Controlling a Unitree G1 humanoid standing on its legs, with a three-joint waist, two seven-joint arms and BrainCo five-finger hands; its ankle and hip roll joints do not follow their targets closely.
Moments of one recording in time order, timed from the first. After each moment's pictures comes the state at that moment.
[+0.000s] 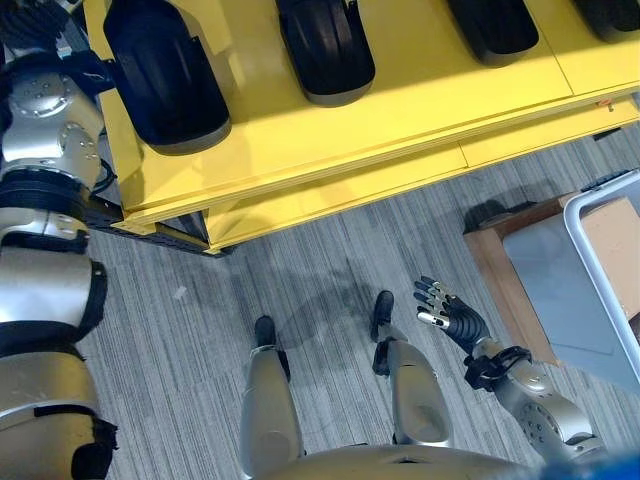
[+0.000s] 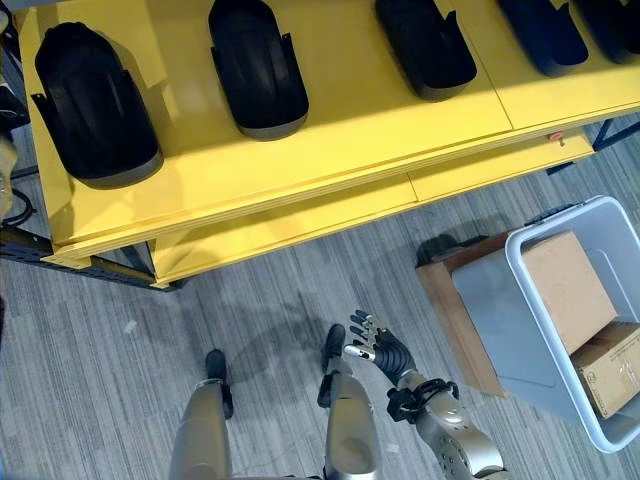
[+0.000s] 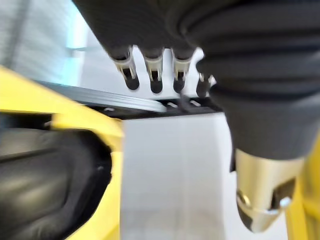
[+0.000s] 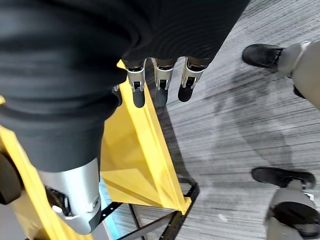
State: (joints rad) left arm -1.20 0.99 -0.41 0.87 -0.76 -0.12 0.36; right arm 0.17 -0.50 0.28 0.00 0.66 0.07 0.15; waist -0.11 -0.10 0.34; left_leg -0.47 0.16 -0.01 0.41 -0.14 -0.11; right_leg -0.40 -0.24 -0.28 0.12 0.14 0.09
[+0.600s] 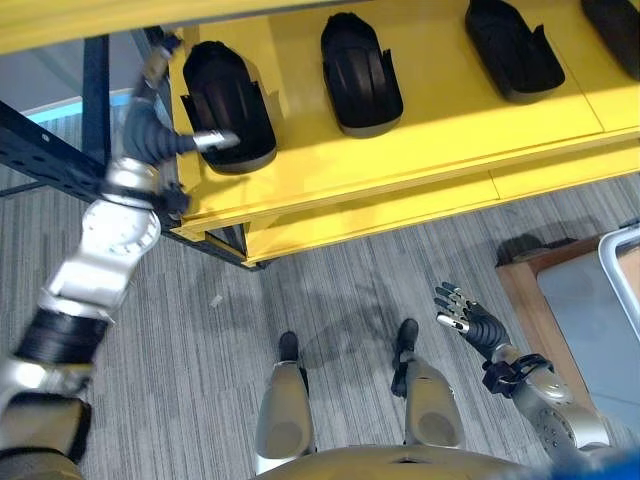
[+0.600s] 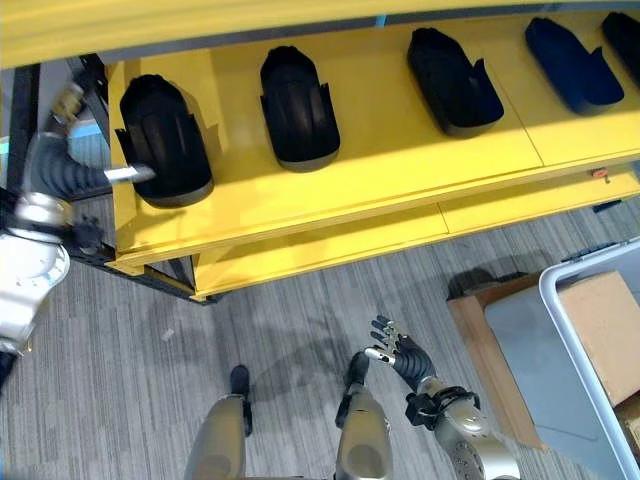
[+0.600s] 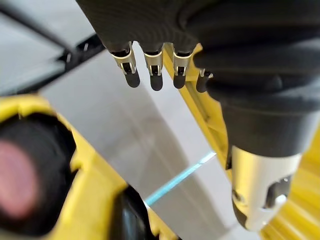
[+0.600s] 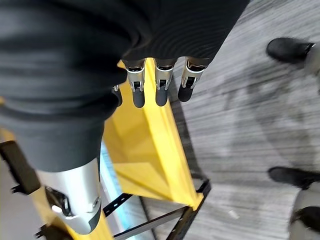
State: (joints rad) left arm -0.29 0.79 -0.05 -0.13 -0.09 -0.14 0.24; right arm 0.22 -0.48 0.19 0.04 0.64 0.08 0.20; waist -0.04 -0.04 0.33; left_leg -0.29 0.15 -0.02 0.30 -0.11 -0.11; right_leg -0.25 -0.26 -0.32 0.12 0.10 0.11
